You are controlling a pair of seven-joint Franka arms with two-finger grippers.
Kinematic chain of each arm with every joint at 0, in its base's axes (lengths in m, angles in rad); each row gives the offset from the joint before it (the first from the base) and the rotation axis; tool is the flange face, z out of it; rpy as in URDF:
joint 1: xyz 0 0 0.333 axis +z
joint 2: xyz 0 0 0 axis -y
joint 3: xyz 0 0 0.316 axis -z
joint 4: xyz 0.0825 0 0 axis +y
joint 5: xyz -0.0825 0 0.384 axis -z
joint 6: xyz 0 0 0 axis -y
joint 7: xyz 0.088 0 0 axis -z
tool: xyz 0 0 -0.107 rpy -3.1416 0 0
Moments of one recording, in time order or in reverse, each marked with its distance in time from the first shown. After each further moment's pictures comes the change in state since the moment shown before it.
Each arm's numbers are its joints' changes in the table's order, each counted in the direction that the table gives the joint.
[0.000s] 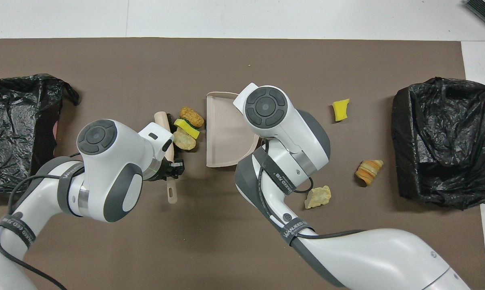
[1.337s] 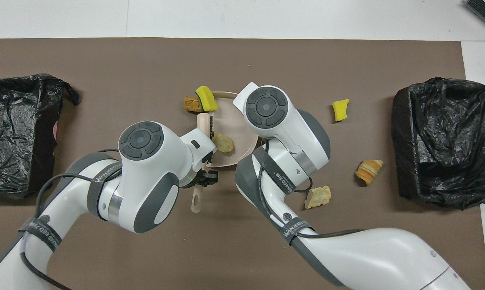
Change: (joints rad) left arm -0.145 0.000 -0.009 -0.135 0.002 -0.123 0.096; right arm -0.001 -0.002 0.000 0.000 -0.006 0.014 0.000
